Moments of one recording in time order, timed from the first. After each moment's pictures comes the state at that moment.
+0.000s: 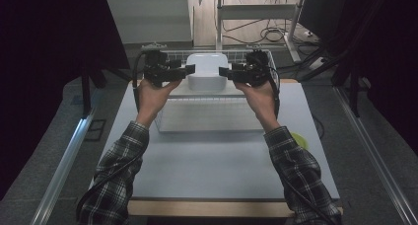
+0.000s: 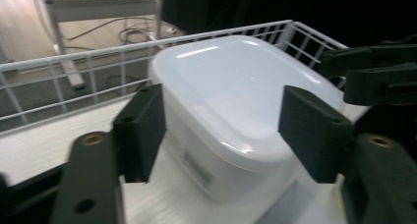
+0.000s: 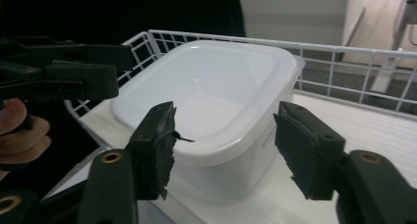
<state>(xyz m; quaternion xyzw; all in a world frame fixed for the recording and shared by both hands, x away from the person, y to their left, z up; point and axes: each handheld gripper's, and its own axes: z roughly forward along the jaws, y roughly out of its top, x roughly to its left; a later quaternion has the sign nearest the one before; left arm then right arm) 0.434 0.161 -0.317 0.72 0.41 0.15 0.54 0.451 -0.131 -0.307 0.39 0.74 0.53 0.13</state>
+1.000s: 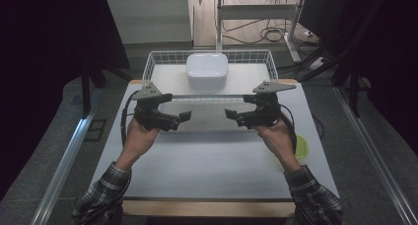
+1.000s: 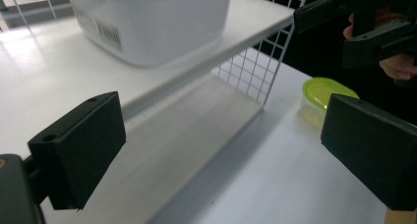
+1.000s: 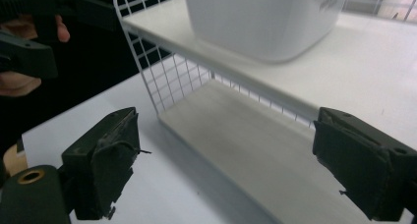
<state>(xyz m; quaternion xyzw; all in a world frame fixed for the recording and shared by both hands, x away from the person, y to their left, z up) 0.340 0.168 -0.372 0.76 0.34 0.16 0.53 0.376 -0.162 -0.359 0.31 0.79 0.51 0.14</state>
